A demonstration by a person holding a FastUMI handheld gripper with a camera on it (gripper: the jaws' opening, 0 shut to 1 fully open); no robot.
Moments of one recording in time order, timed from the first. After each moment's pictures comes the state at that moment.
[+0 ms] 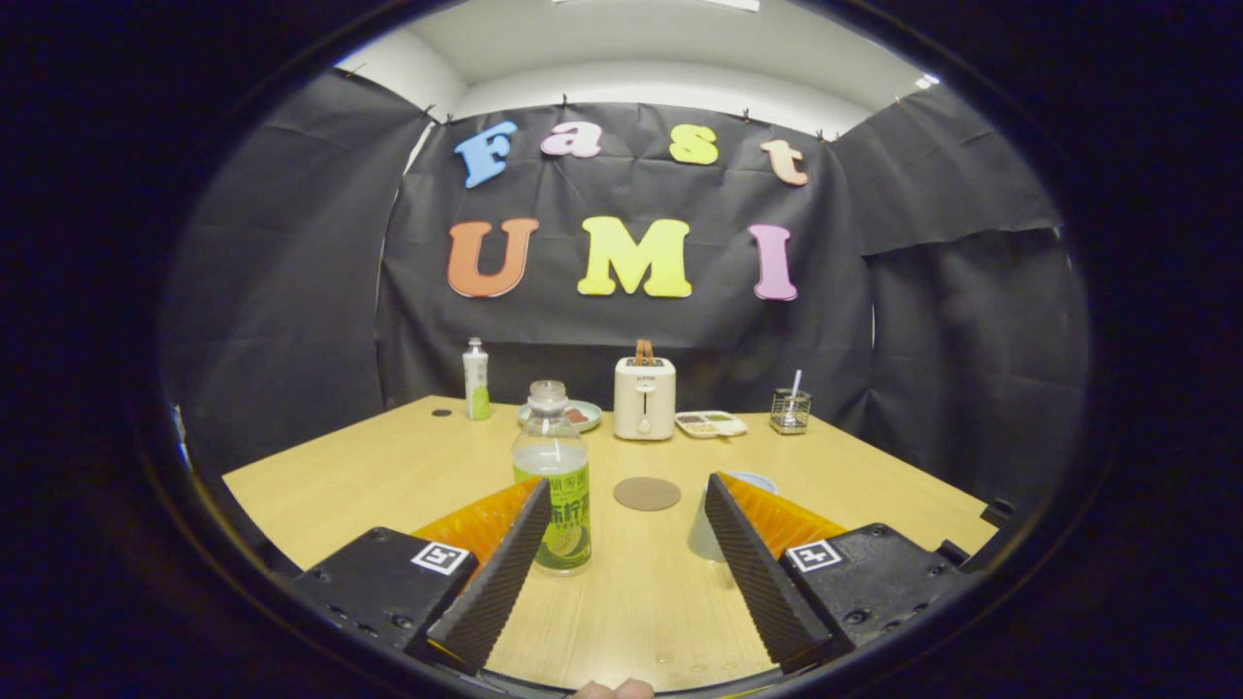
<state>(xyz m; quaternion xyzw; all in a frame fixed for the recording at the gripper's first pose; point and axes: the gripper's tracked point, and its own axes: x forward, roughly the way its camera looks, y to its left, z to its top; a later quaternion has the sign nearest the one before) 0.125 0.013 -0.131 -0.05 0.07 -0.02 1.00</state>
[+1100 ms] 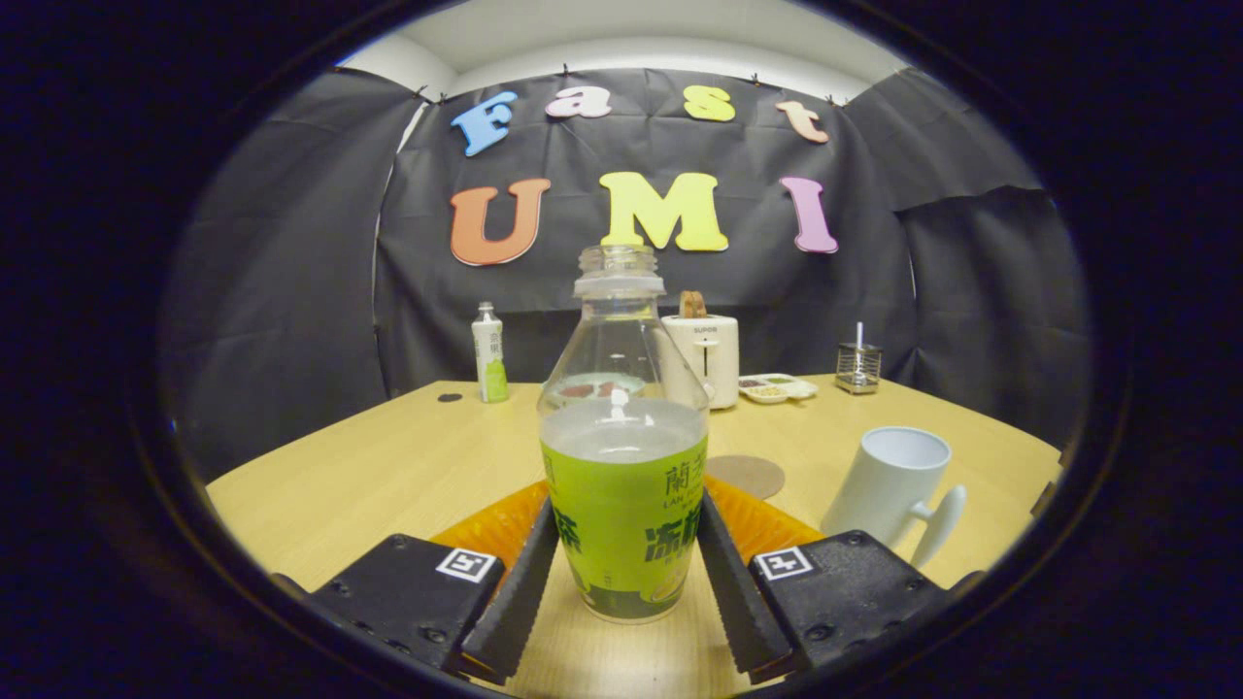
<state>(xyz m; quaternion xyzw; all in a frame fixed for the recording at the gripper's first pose) 0.229 0.076 -0.184 -0.01 0.09 -0.01 1.00</state>
